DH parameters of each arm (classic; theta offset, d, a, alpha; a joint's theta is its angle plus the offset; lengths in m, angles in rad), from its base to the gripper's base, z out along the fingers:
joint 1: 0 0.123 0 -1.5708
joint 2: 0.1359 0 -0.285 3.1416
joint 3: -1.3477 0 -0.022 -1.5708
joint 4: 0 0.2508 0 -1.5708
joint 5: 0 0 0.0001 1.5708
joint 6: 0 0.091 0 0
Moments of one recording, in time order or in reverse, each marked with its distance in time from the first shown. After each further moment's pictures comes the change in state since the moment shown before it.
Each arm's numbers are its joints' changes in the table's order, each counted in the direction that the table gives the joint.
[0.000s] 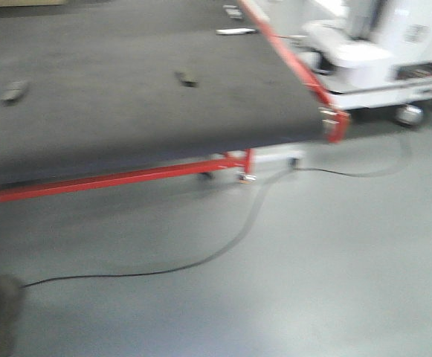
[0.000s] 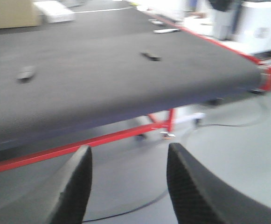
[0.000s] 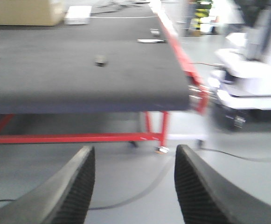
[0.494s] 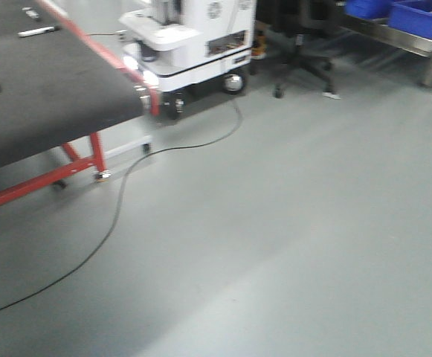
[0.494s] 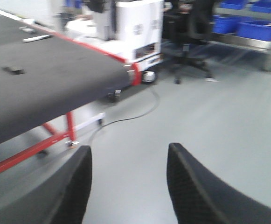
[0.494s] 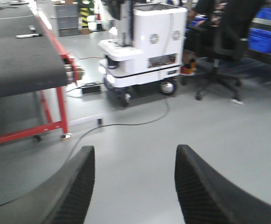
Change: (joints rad) left arm 0.000 0.000 0.000 0.000 0.000 0.000; right arm 0.000 0.000 0.000 0.000 0.000 0.000
